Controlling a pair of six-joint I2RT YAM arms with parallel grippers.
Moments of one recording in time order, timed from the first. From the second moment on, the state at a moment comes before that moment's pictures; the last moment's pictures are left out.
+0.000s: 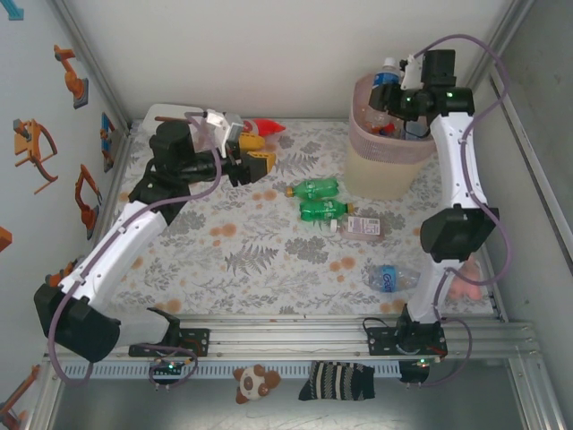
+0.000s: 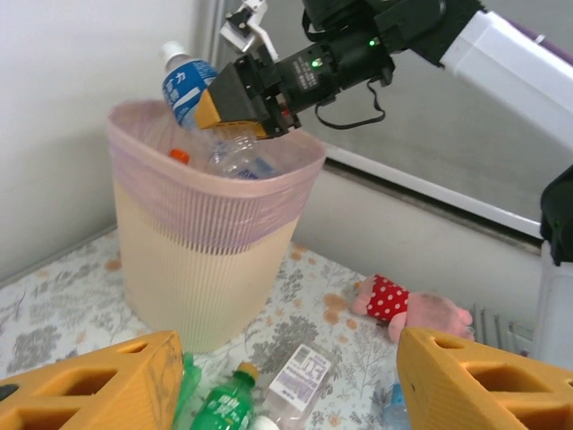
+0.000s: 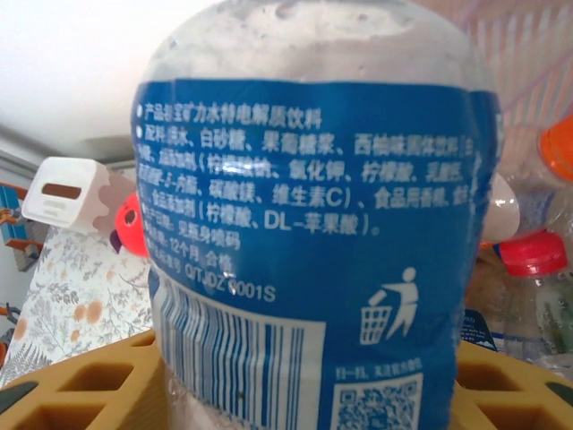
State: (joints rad) left arm -0.49 1.29 1.24 -0.10 0.74 -0.13; right arm 0.03 1.99 2.28 -1.01 -0.43 0.25
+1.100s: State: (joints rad) left arm -0.36 1.58 1.26 -0.29 0.46 -0.67; right arm 0.03 2.12 2.32 -1.21 -0.49 0.20
